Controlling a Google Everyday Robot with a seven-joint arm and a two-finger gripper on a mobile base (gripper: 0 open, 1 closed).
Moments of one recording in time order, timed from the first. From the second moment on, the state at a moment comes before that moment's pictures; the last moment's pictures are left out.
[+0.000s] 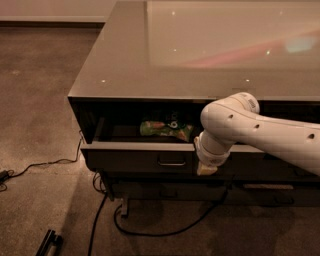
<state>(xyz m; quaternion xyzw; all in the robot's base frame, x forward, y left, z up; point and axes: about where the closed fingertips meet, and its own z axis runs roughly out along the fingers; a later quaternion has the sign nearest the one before) 0.515 -0.148 0.636 -0.71 0.70 -0.01 0.07</state>
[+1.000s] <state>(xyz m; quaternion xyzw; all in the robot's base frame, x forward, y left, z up) 0.515 -0.148 0.644 -0.71 0.70 -0.01 0.07</state>
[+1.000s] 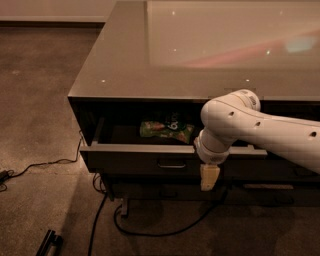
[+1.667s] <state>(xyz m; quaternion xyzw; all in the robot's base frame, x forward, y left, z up) 0.523 -0.150 0.645 -0.71 0.70 -0.01 0.08</state>
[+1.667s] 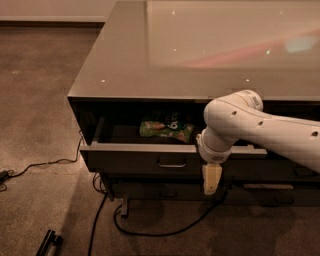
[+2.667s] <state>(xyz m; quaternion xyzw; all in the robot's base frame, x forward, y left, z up) 0.516 -0.150 0.646 -0.70 0.70 -0.03 0.08</state>
